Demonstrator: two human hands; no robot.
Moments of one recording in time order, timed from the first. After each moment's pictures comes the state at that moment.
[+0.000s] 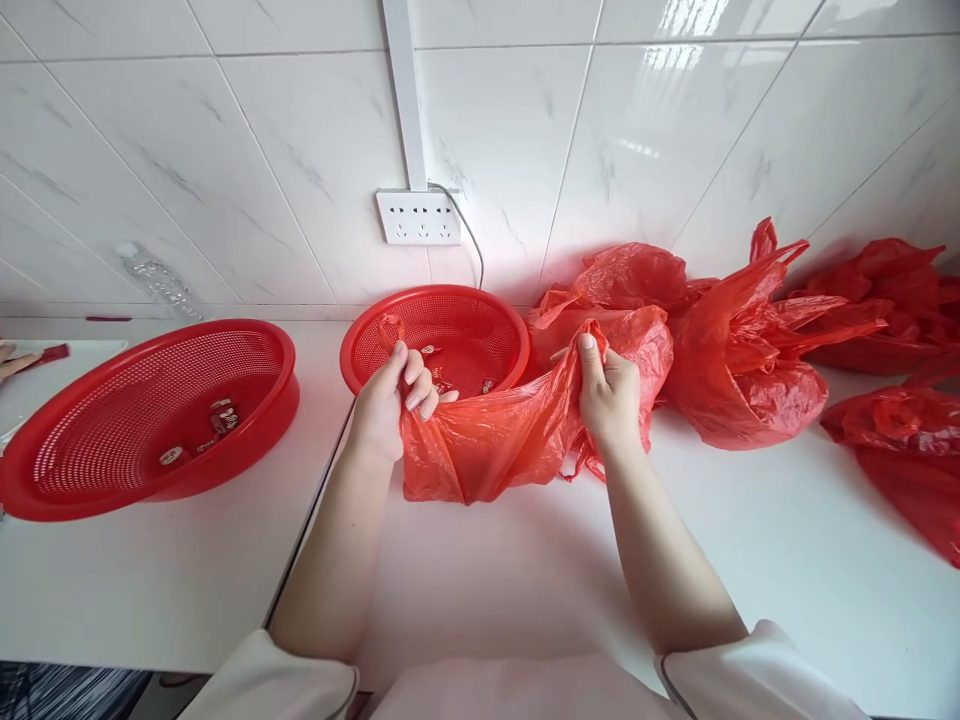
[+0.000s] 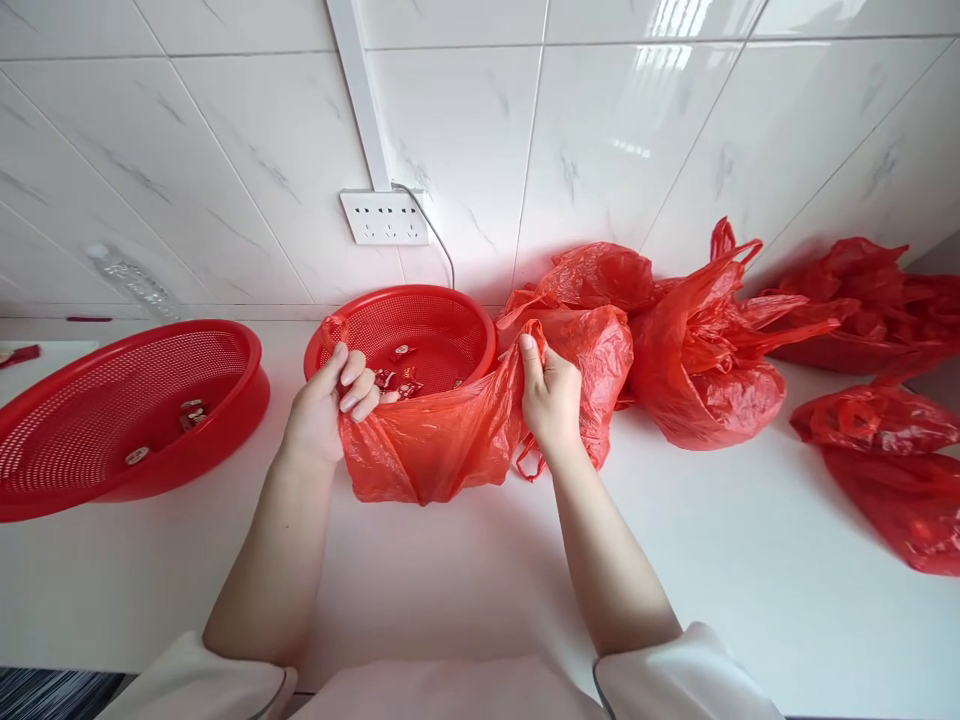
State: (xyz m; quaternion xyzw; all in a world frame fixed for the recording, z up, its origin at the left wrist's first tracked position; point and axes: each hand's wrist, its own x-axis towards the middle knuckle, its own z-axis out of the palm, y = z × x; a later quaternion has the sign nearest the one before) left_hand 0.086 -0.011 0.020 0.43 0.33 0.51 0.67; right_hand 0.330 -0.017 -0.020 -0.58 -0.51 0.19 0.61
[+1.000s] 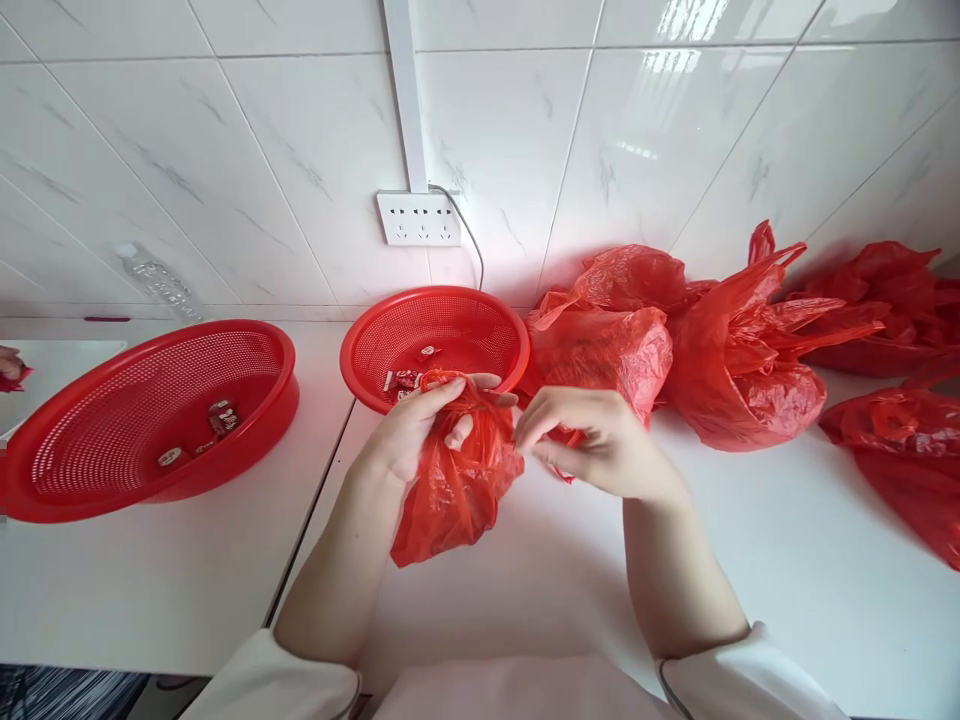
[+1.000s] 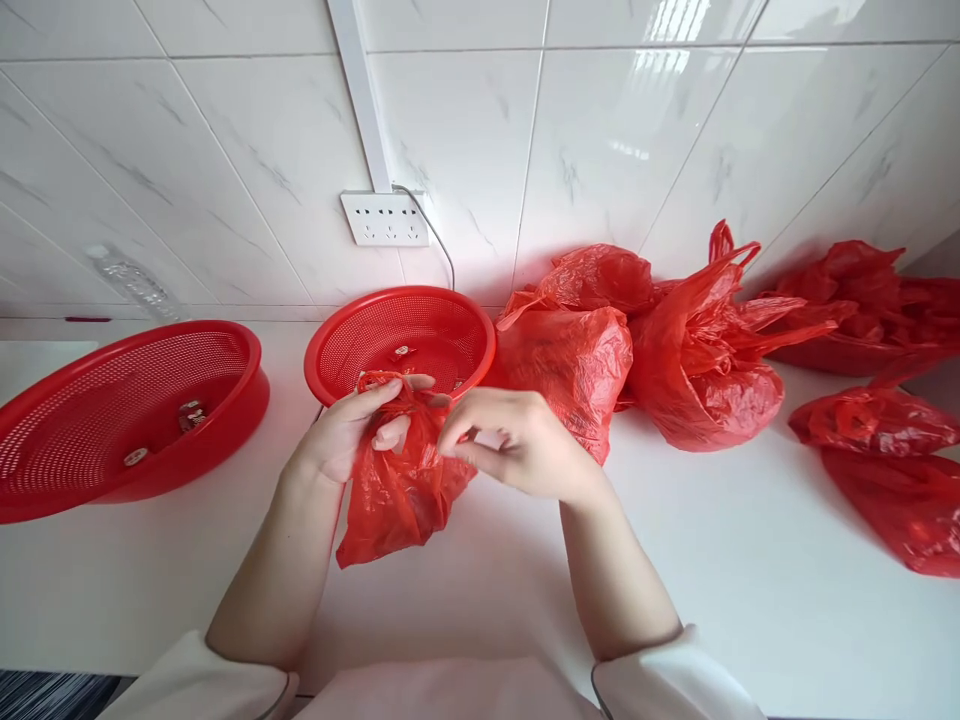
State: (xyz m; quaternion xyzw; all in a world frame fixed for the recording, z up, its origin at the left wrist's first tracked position) left_hand 0.100 -0.026 0.016 0.40 0.29 0.36 0.79; right_hand 0.323 -0.063 0.024 -0.25 -0.80 0.32 0.44
